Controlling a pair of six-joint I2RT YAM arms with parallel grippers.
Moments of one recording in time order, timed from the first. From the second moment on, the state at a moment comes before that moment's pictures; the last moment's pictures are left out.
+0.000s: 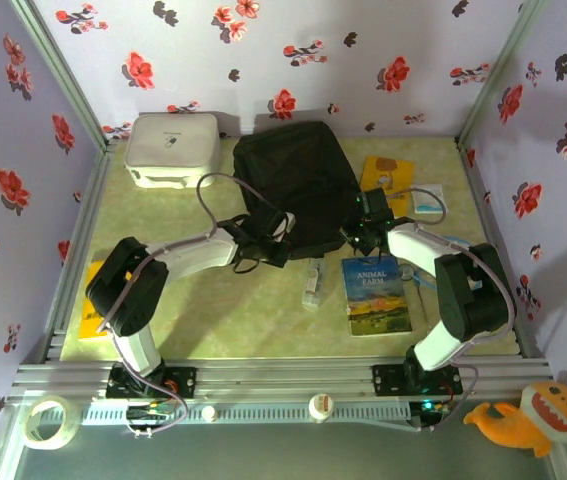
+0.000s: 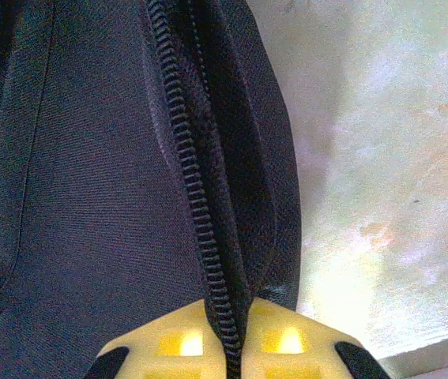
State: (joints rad) left arm -0.79 1.77 1.15 -0.38 0.07 -0.35; right arm 0.33 1.61 0.89 -0.23 -0.12 1.05
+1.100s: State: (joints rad) left arm -0.81 1.81 1.35 -0.51 0.23 -0.22; right arm 0.37 1.49 0.85 -0.27 -0.32 1.33
